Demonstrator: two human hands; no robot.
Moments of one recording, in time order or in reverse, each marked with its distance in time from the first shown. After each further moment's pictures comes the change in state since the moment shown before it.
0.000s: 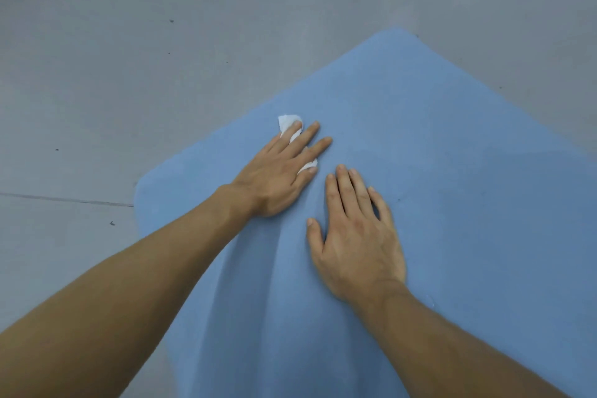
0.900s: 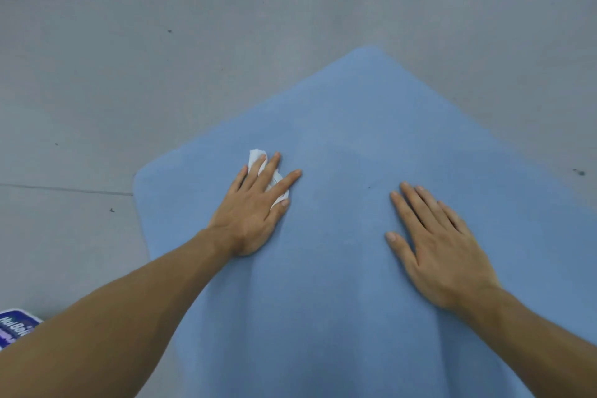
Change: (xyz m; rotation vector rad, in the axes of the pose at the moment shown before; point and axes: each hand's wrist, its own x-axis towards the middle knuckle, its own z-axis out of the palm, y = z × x) left_hand -0.078 0.030 0.027 0.013 0.064 -0.146; right_hand -0.069 0.136 -0.043 -0.161 -0.060 -0.033
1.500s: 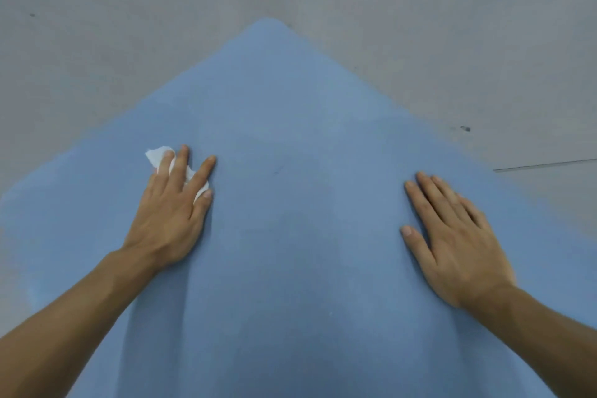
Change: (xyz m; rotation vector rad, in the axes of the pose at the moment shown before) left_hand 0.017 0.041 0.007 -0.081 0.051 -0.146; right_hand -0.081 0.113 -0.010 -0.033 0.022 0.229
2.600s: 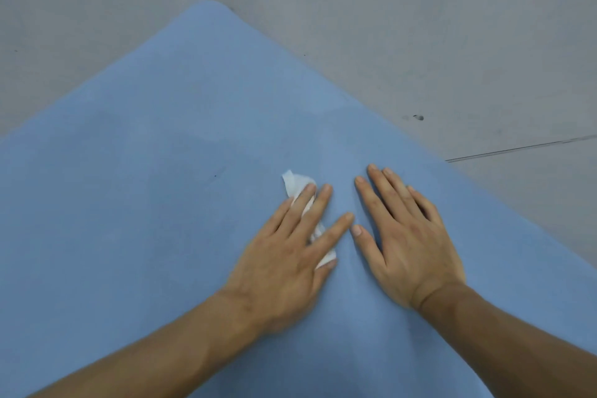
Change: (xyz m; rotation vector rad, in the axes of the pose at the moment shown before) left_hand -0.028 0.212 0.047 0.124 -0.117 0.634; right_hand 0.002 0.005 0.004 0.034 0.070 -0.028
